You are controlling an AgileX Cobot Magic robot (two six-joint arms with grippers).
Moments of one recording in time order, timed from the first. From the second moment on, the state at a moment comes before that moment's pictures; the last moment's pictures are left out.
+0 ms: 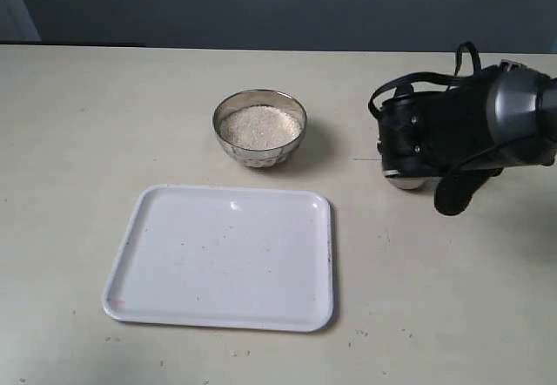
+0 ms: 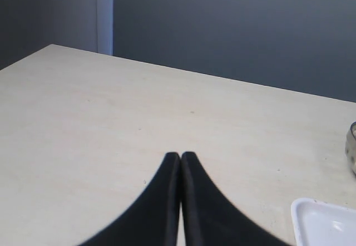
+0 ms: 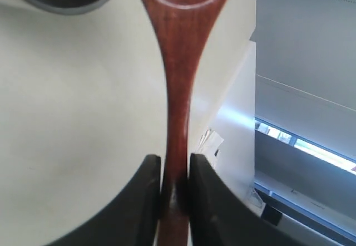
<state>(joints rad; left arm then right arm) -0.10 0.00 0.00 0.29 0.25 -0.47 0.80 1.82 -0.93 -1.15 1.17 0.49</state>
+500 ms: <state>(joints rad) -0.10 0.00 0.00 0.29 0.25 -0.47 0.80 1.77 -0.93 -0.94 1.10 0.37</state>
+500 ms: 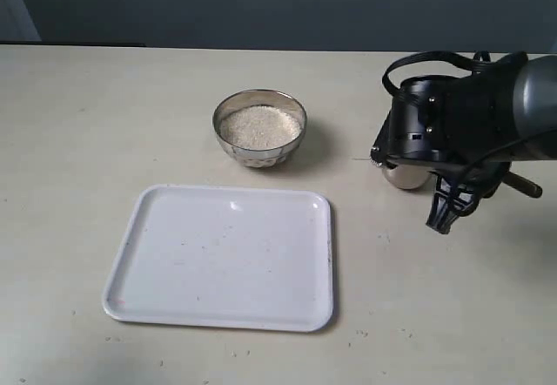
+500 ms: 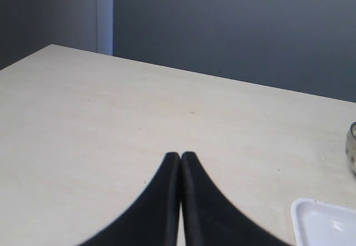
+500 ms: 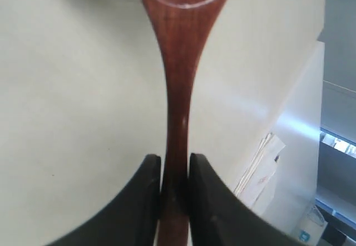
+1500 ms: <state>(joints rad) -0.10 0.00 0.00 0.29 0.25 -0.47 0.76 1.62 -0.94 0.04 0.65 -0.31</state>
